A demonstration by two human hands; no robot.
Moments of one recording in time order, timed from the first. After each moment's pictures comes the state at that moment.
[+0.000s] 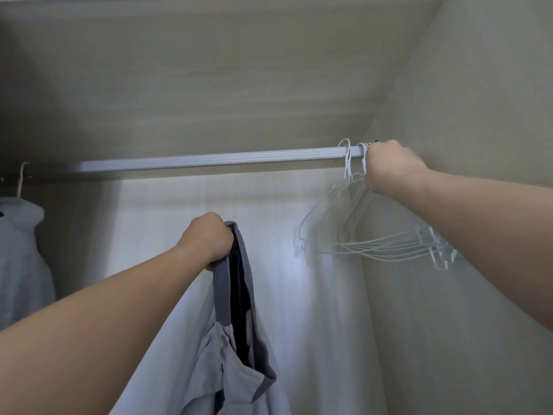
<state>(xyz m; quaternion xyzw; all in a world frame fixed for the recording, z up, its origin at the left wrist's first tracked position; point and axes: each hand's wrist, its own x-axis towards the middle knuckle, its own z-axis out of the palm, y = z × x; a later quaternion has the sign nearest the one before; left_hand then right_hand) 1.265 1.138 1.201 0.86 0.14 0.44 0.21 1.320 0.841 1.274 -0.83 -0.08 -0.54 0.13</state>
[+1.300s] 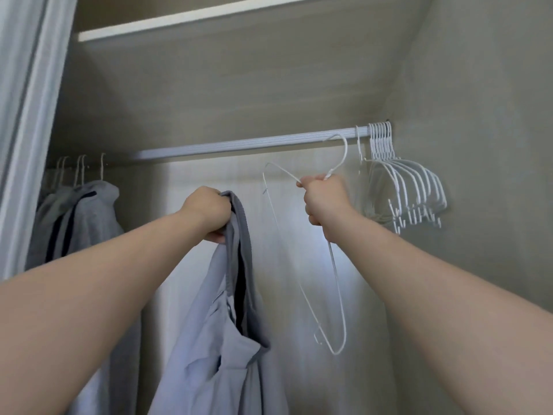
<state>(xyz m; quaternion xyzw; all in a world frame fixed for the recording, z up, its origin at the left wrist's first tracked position) 1.143 1.093 1.173 0.80 0.15 0.44 0.37 1.249 0.928 1.176 -0.58 -0.32 -0.16 0.73</state>
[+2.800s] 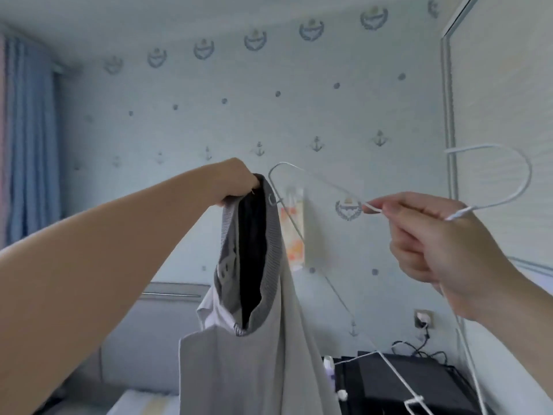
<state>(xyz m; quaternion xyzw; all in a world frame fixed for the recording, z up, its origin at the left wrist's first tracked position) 0.365 0.672 1.137 0.52 0.78 0.36 -0.03 0.650 0.703 1.022 -0.10 -0.69 0.44 0.57</state>
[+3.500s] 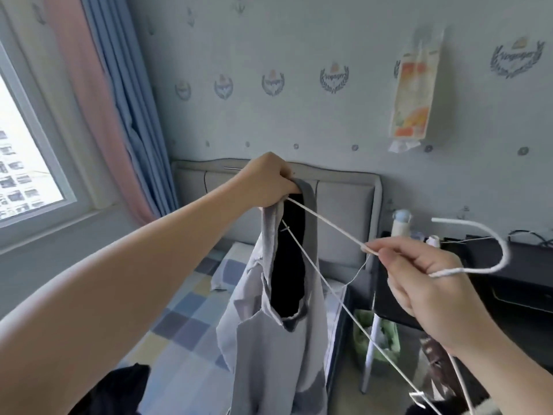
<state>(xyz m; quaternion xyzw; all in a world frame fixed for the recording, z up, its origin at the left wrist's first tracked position) 0.136 0.545 0.903 0.49 0.82 0.28 0.03 0.391 0.605 0.787 -0.14 -0.74 0.51 0.42</state>
